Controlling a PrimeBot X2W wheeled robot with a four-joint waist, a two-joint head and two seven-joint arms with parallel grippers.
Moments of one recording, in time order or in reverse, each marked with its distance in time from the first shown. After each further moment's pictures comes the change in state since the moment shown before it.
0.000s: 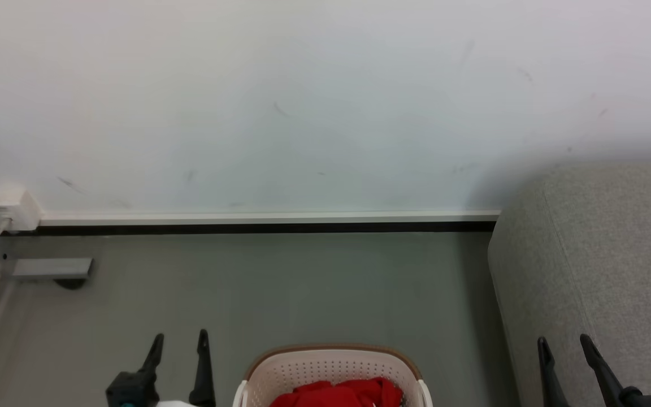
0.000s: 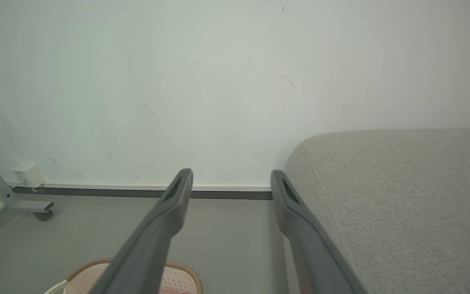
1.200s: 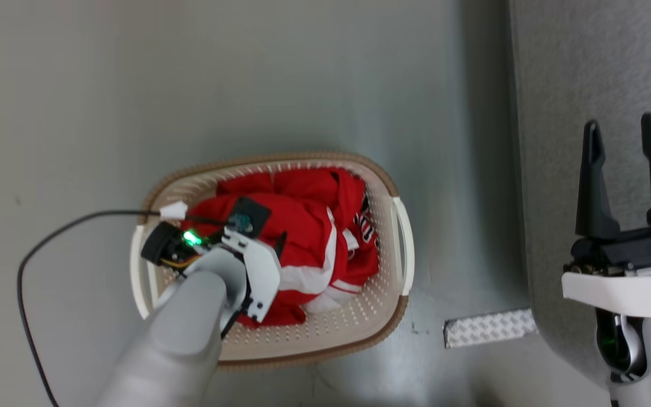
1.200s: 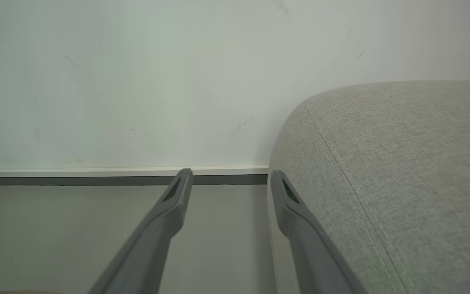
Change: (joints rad) left arm -0.746 0.011 -0.348 0.649 0.168 -0.209 0.281; right arm -0.418 0.000 -0.003 -0.247 0.040 0.000 -0.002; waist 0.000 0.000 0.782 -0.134
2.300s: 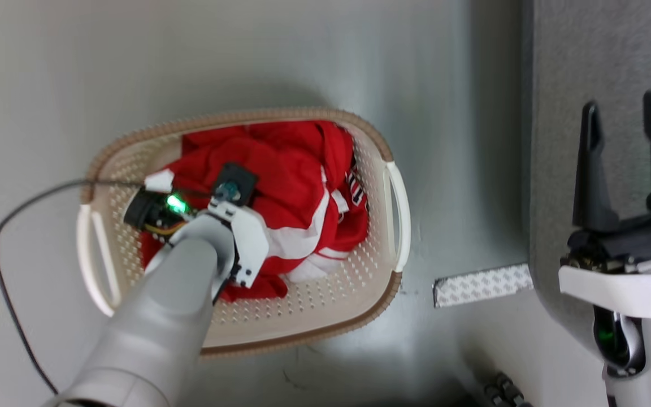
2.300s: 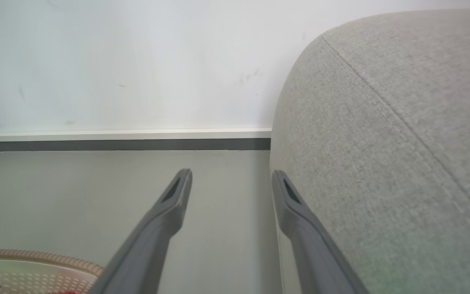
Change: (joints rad) left arm -0.189 -0.006 -0.073 0.241 -0.023 0.038 -0.161; right arm -0.026 0.015 0.008 -0.046 0.004 0.006 -0.001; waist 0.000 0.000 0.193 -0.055
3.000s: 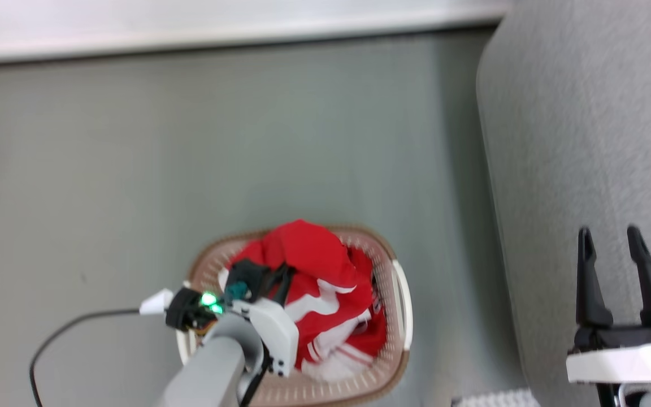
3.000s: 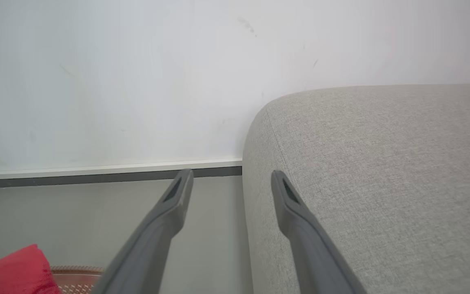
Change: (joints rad) left arm 0.343 -0.004 -0.077 -0.281 -0.277 0.041 -0.117; right arm 0.234 -0.012 -0.077 0.160 -0.027 -0.005 0.001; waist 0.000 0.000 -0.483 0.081
